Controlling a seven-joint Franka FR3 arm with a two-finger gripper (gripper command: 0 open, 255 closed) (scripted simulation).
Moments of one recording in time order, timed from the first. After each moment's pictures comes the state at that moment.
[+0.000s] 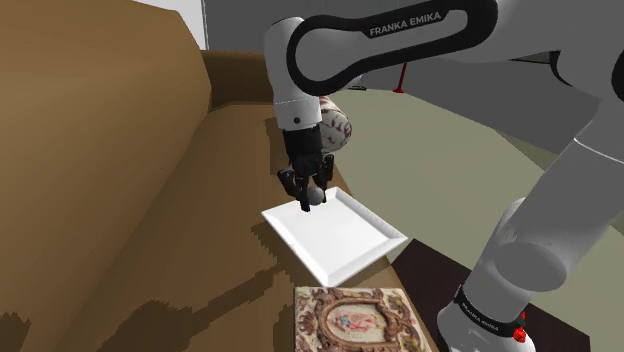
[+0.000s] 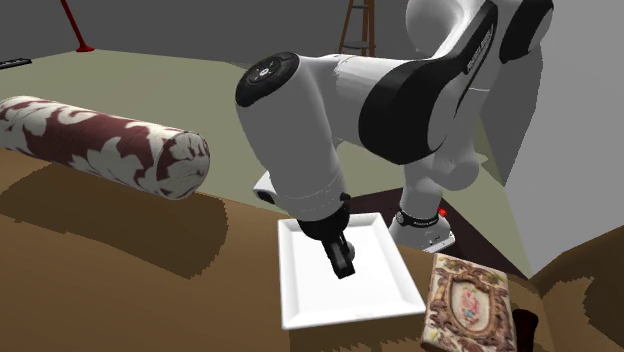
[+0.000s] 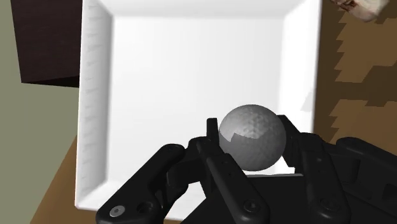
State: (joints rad) arm 0.02 -0.14 0.47 -2.04 0.17 1.62 0.51
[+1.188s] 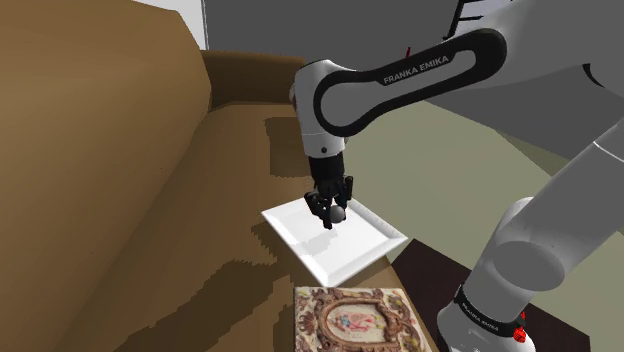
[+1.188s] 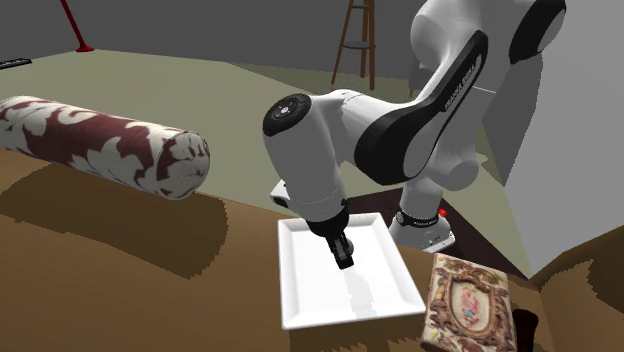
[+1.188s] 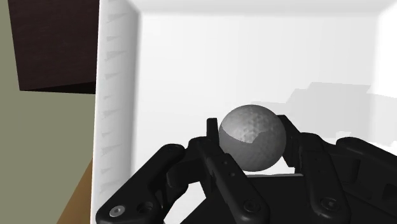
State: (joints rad) arm 0.00 -0.26 0.42 -2.31 0.19 1.77 0.39
